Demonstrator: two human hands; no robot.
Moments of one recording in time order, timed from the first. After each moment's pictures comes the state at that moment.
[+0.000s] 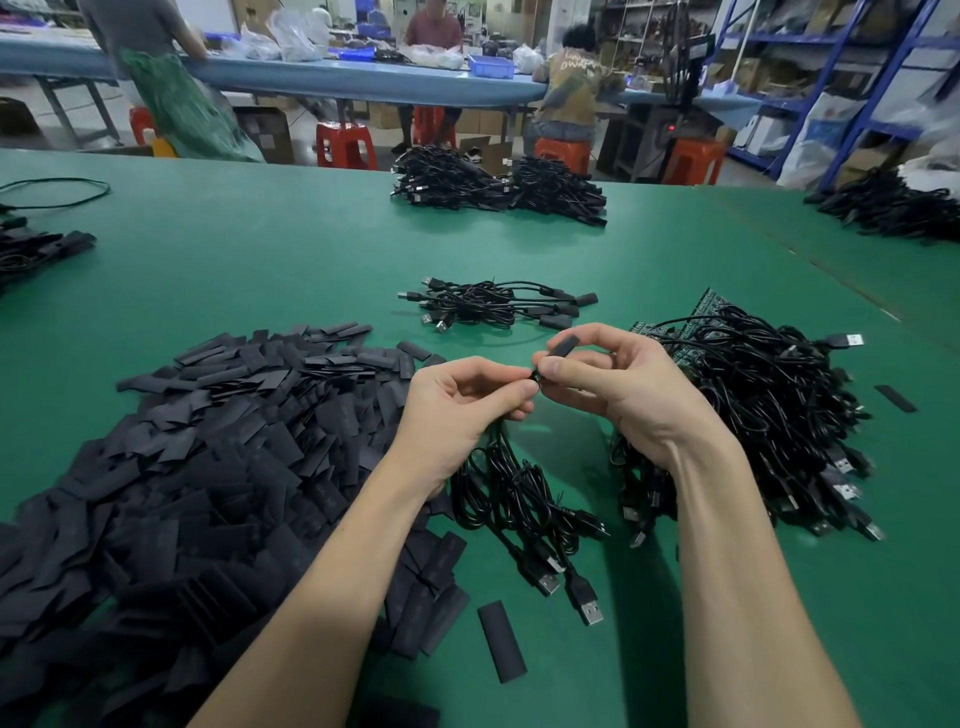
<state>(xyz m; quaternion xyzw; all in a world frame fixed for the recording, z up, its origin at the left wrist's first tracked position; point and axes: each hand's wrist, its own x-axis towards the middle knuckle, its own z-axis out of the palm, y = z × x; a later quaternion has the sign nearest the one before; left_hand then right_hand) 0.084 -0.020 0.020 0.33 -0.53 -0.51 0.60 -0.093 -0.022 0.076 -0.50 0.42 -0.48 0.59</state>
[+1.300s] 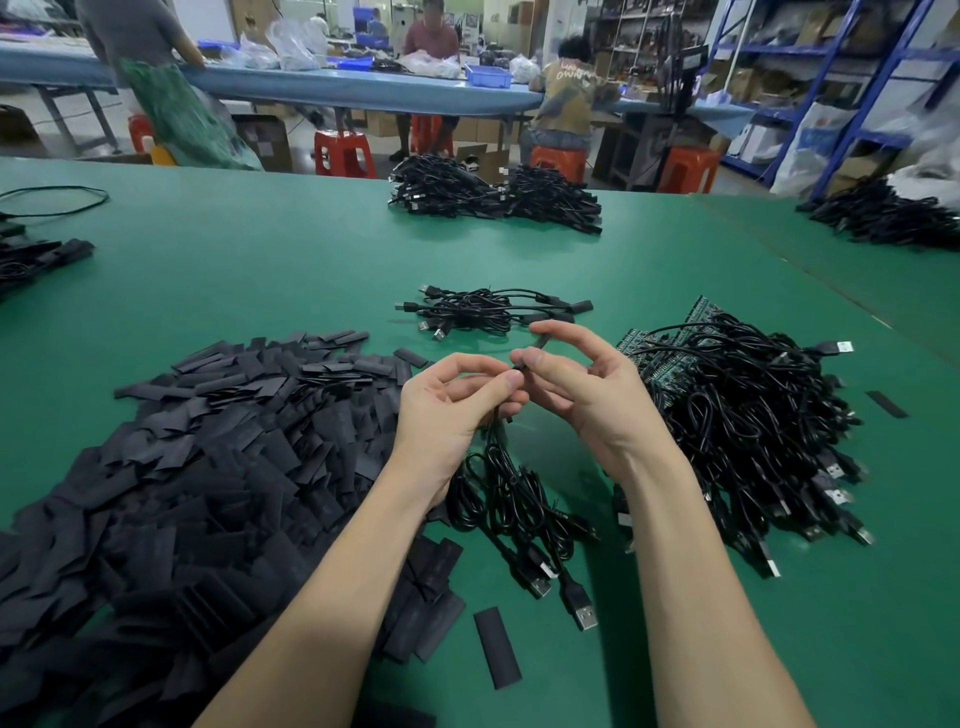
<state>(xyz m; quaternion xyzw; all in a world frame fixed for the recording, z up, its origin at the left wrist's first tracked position) 0.078 -0.019 0.024 0.32 -0.41 -0.56 0.64 -0.073 -0.026 0.059 -0.45 0.37 -0.56 0.60</state>
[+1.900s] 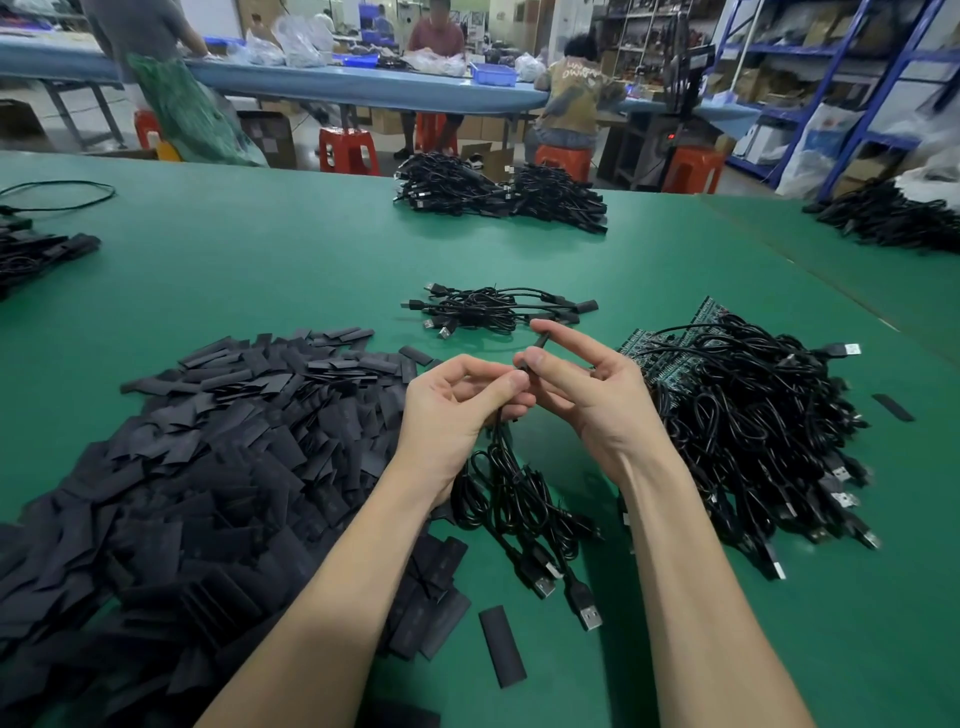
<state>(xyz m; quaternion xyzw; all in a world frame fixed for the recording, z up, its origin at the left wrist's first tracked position) 0.081 -0.019 0.021 0.32 -0.43 -0.56 0.64 -0.066 -0.024 0.058 -0.44 0.37 -0.56 0.60</state>
